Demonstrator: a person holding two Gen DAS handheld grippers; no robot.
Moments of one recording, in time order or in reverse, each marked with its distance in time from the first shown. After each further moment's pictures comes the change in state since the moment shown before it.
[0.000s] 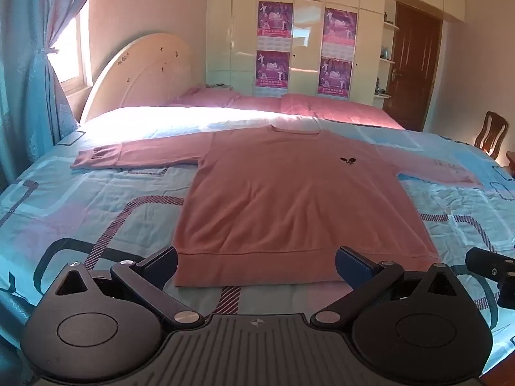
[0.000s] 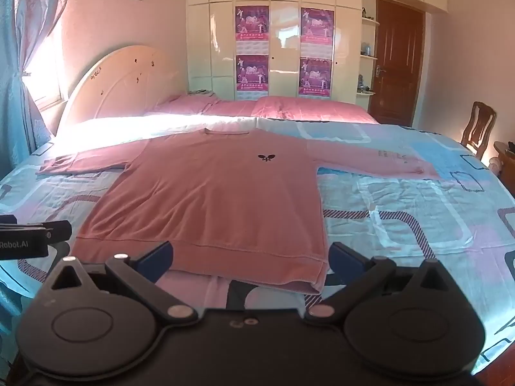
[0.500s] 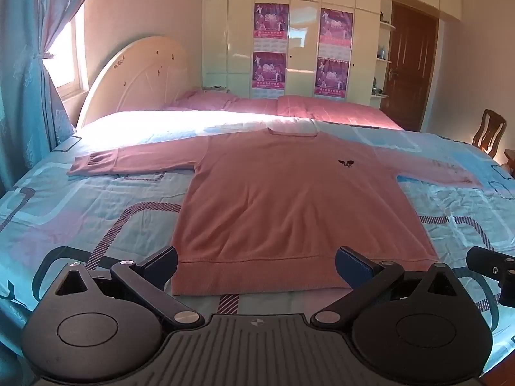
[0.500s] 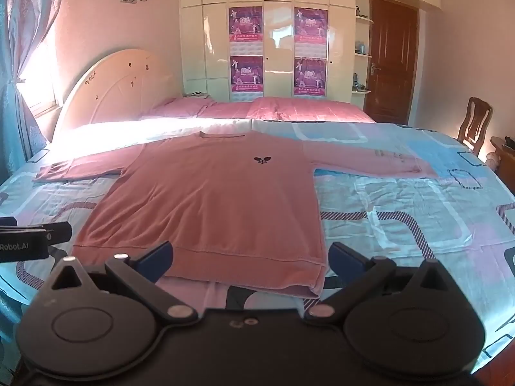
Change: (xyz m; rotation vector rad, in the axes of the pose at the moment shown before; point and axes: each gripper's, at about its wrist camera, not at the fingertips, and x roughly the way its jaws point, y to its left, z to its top) left arm 0.005 -0.006 0.007 0.019 -0.015 -0.006; right arm 0.005 -0.004 0.006 0.022 -0.011 -0.010
